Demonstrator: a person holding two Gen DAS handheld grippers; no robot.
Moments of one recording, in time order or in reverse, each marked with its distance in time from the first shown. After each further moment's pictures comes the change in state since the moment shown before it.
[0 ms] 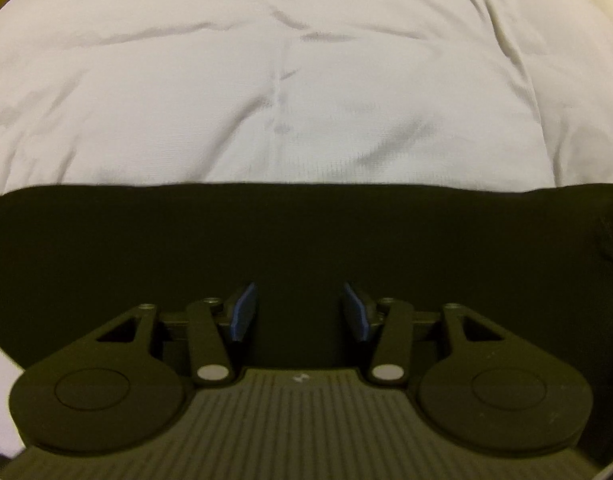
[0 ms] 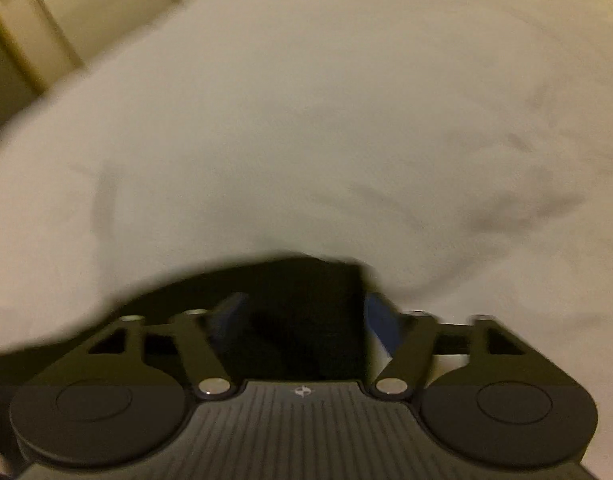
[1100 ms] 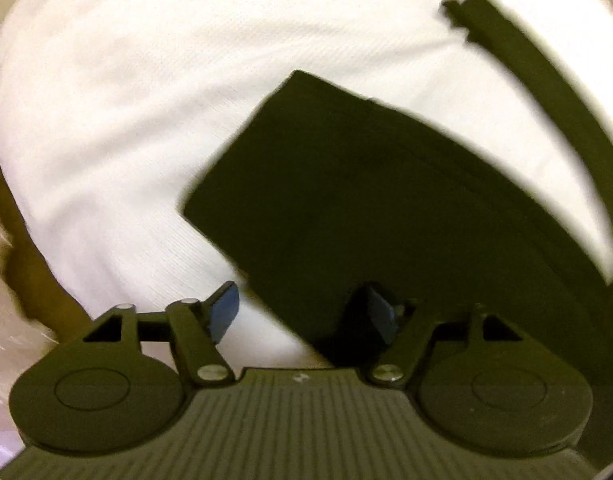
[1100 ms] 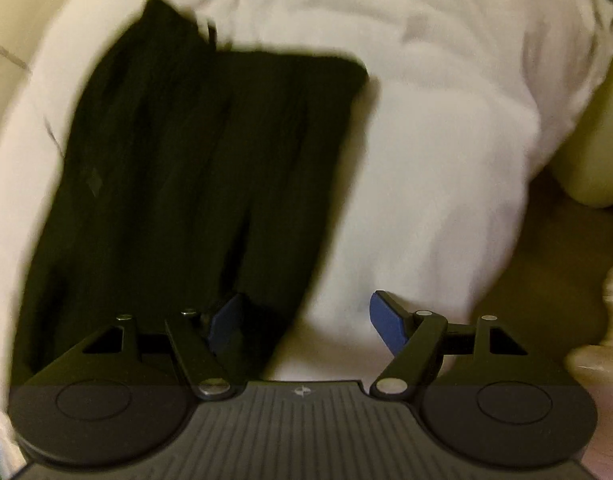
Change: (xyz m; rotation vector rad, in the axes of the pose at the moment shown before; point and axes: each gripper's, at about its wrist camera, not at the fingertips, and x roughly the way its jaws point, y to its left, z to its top) left arm -0.099 0.283 -0.270 -0.641 0.116 0.290; right arm -0.136 0.027 -0.332 0.570 0.182 -0.098
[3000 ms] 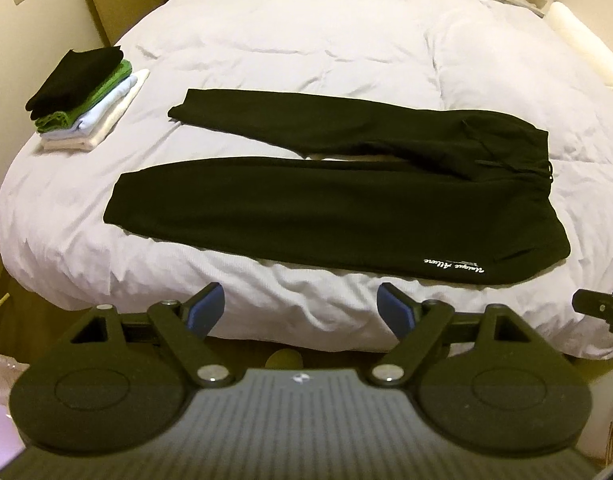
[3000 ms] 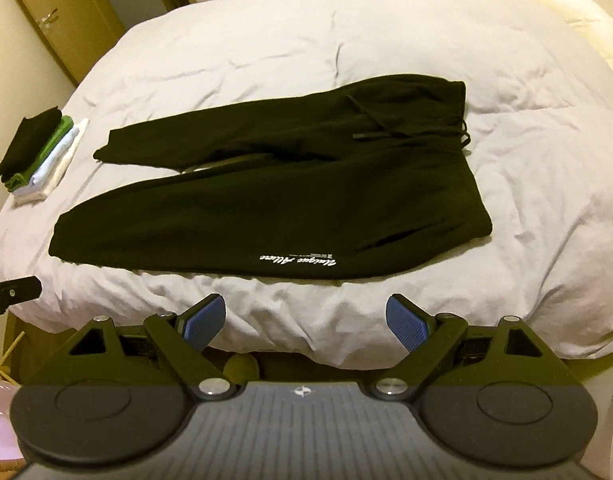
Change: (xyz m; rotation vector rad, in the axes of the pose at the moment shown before) left arm -0.335 -0.165 -0.280 0.476 -0.310 -0.203; right arm -0.241 0.043 -0.072 -0.926 -0.044 0.257
